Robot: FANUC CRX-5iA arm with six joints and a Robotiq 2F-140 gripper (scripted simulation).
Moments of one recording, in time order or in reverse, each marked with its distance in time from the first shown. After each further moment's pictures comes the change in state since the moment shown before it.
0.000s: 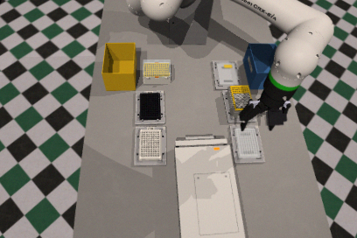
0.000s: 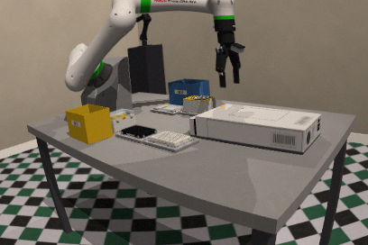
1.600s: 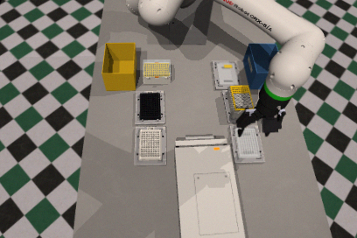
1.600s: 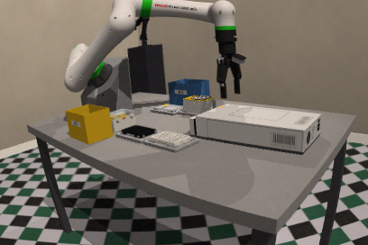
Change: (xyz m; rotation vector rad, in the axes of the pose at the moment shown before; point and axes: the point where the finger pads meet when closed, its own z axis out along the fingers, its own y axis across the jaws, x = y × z) arm 0.000 0.000 0.048 0.000 -0.001 0.000
